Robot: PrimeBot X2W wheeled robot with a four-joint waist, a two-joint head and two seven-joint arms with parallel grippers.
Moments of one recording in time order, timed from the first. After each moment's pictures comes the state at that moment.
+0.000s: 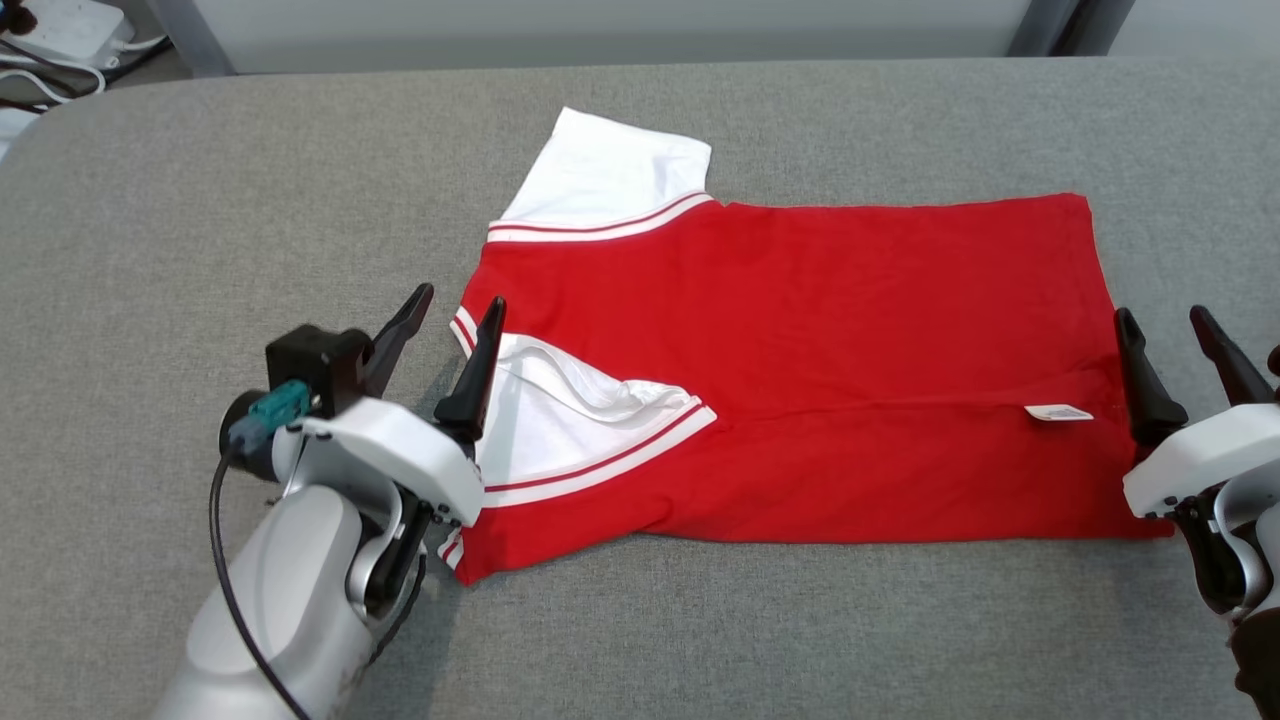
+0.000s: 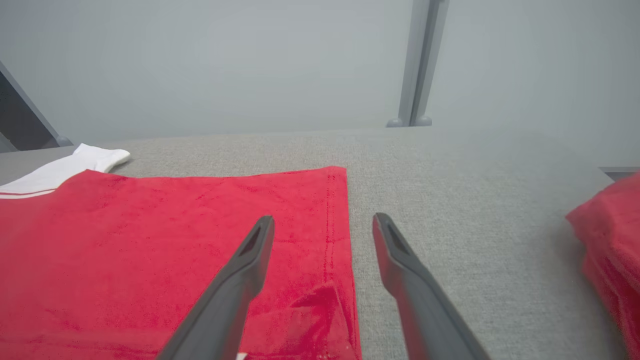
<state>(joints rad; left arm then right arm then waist) -0.55 0.18 -0.43 0.54 -0.54 -0.06 -0.15 -0.52 -0.37 0.26 0.72 0.54 0.13 -0.24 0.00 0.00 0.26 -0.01</state>
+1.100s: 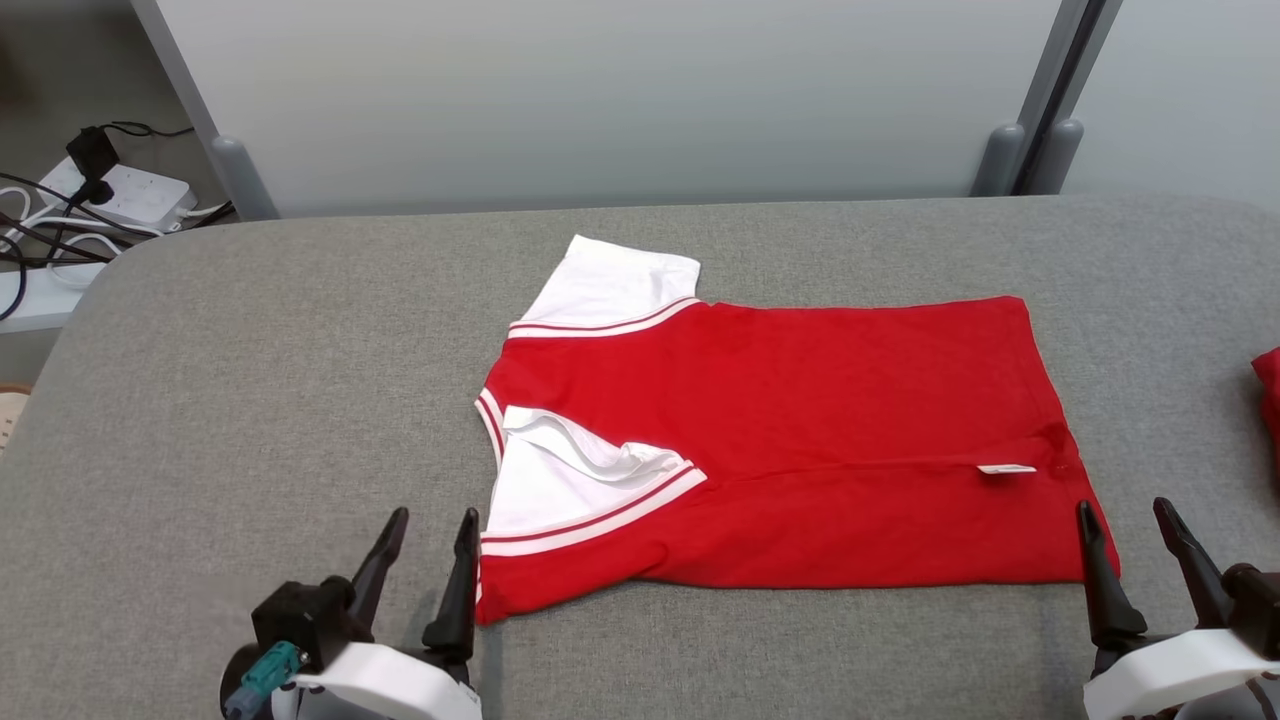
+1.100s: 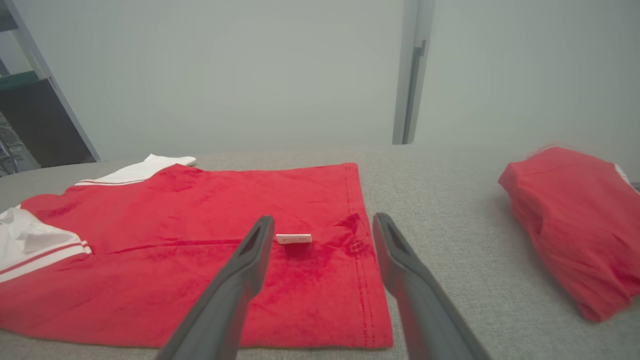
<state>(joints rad) -0.08 0.14 -0.30 0.30 -0.47 0.03 -0.25 -0.05 -0.18 0.01 0.34 0.27 0.13 -0.25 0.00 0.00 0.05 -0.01</state>
